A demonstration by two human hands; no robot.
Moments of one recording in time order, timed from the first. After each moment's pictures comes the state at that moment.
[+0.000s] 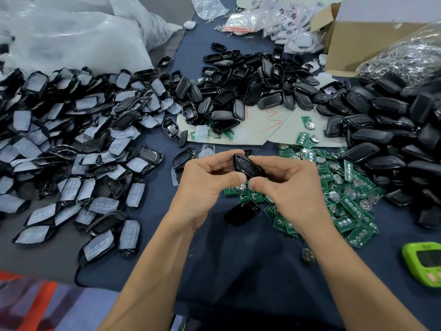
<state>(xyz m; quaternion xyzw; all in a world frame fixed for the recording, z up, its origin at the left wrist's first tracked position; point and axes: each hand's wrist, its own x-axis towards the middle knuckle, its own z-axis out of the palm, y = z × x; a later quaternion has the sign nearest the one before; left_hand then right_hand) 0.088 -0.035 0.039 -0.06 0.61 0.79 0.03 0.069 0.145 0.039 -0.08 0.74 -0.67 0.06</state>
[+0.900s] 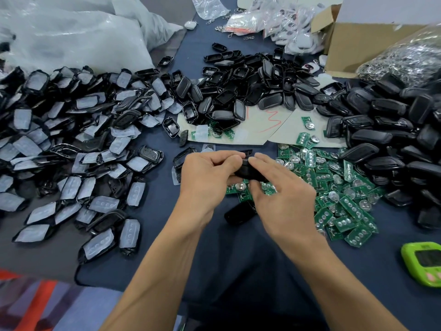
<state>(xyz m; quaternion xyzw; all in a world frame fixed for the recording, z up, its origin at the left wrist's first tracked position) 0.083 -0.019 0.056 -0.16 0.67 0.72 -0.04 0.092 0.123 0.027 -0.15 0.86 -0.41 -0.26</state>
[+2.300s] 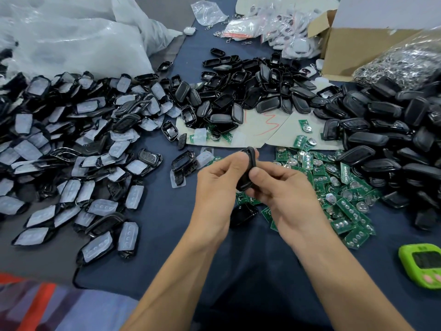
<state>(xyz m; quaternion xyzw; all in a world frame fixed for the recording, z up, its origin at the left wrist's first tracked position) 0.100 0.011 0.057 -0.12 0.58 0.81 -0.03 0.084 0.127 0.061 0.08 0.54 -0.82 0.17</state>
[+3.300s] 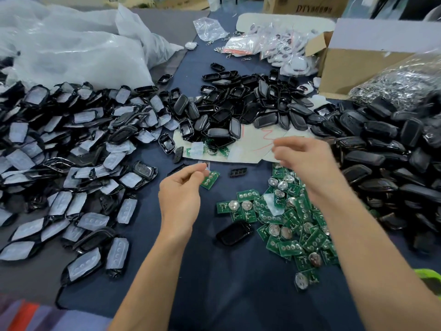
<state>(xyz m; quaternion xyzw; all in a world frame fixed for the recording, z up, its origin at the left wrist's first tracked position) 0.072 -0.046 0.013 -0.28 0.68 0.67 -0.13 -0.011 0.172 0.067 0.06 0.79 -0.60 0.09</state>
